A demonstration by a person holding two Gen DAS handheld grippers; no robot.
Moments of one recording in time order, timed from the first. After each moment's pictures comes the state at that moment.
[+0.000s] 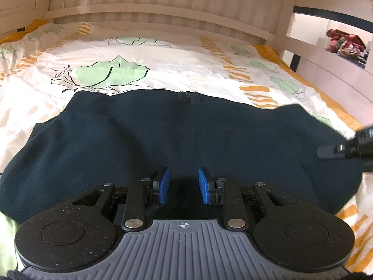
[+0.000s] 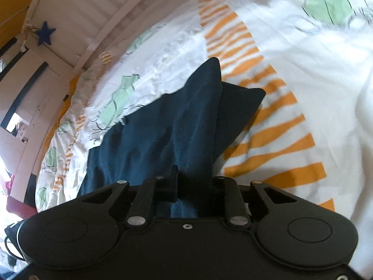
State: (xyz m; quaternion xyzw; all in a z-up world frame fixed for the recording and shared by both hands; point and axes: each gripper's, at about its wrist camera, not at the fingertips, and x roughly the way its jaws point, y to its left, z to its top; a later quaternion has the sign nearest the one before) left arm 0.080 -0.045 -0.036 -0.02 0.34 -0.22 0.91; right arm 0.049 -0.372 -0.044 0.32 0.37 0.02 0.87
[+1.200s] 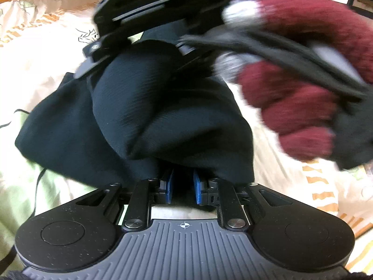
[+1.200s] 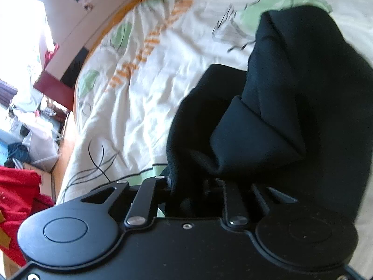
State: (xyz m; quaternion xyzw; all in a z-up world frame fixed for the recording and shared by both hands) left arm 0.064 0.012 -0.045 -0.11 0.39 -0.22 0.89; right arm 0.228 -0.093 -0.043 0.14 0.53 0.29 0.79
